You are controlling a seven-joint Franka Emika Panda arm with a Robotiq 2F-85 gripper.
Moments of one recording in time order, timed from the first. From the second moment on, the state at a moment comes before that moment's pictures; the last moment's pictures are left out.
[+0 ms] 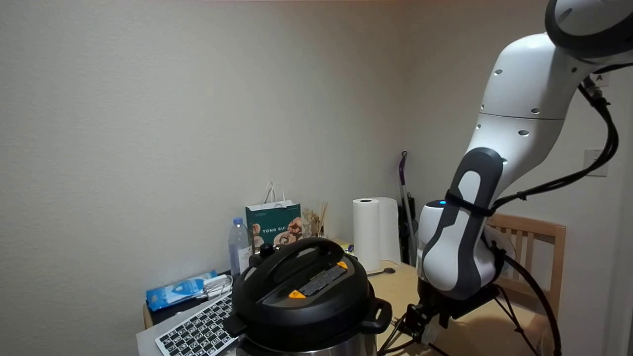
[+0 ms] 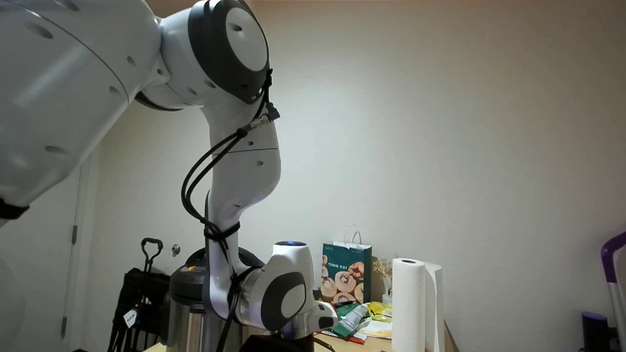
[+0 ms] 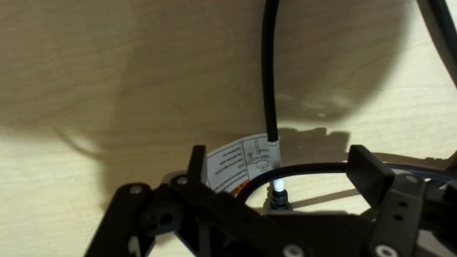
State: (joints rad) arm -0.03 0.47 -0.09 -2.45 0.00 3.03 0.07
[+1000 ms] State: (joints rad) arm -0.05 0.58 -0.09 -2.39 -0.01 2.97 0.04
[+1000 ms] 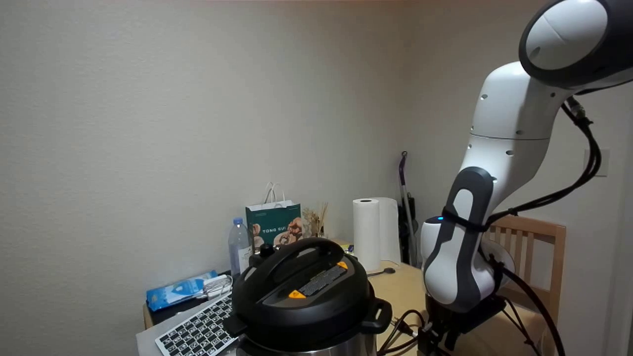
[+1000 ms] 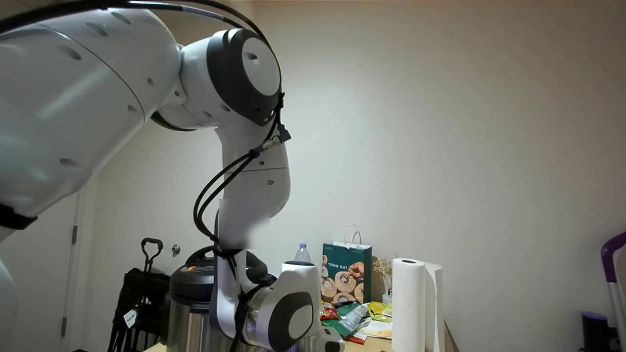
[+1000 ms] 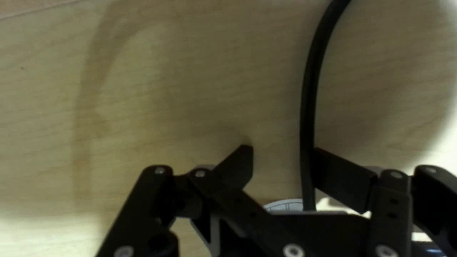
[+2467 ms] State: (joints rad) arm -0.21 0.48 -0.17 -2.41 0.07 3.21 0.07
